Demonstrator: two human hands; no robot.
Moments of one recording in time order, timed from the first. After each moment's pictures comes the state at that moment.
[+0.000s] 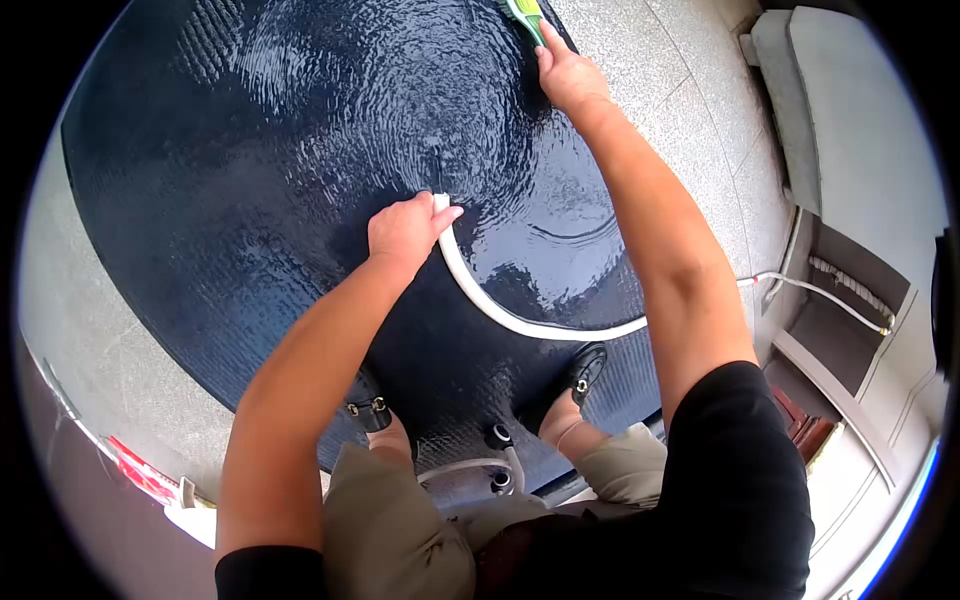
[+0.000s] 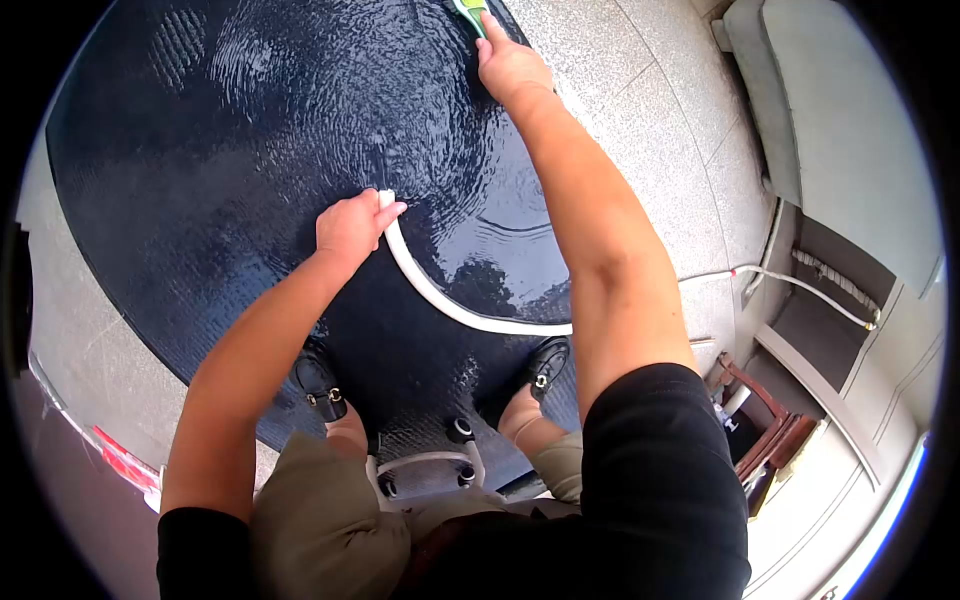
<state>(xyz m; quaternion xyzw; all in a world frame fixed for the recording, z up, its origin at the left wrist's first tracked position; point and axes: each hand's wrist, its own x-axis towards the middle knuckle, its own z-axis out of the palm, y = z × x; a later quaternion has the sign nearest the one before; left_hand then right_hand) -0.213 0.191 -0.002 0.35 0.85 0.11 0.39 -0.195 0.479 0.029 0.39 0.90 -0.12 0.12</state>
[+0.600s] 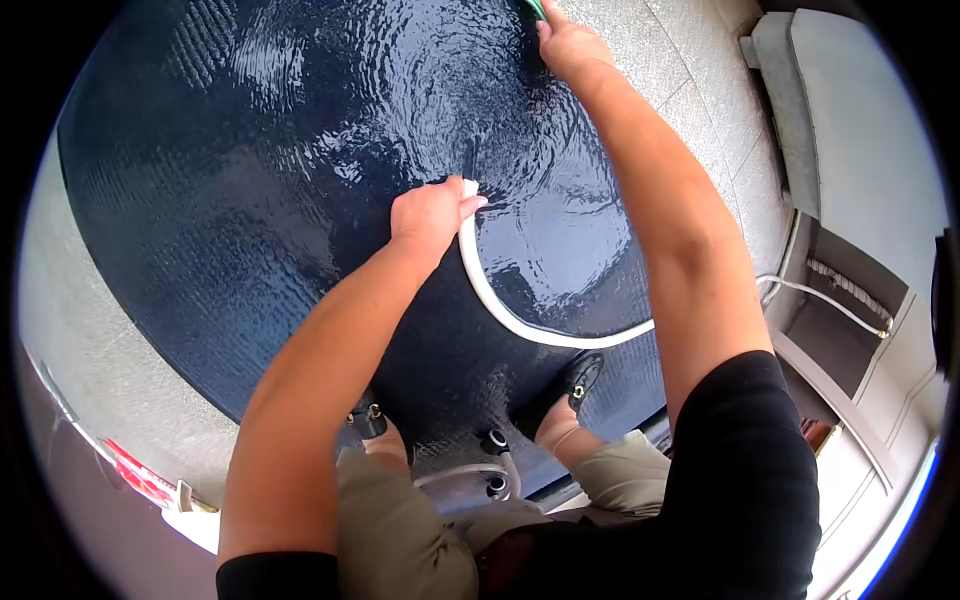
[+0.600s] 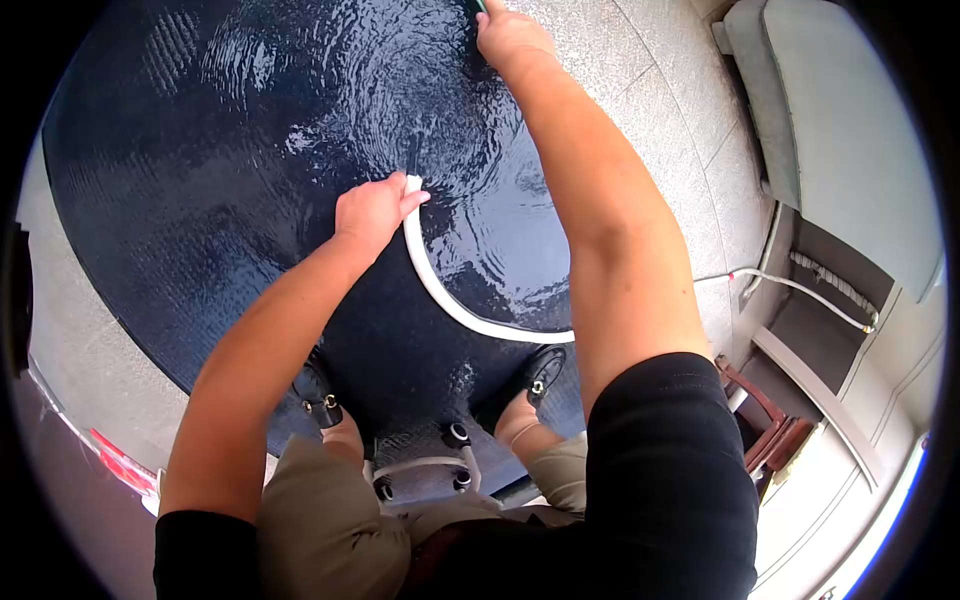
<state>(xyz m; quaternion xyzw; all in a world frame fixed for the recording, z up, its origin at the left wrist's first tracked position) -0.212 0.236 0.001 0.40 0.83 0.12 0.36 -0.234 0.516 0.026 0.39 0.91 -0.10 0.08</state>
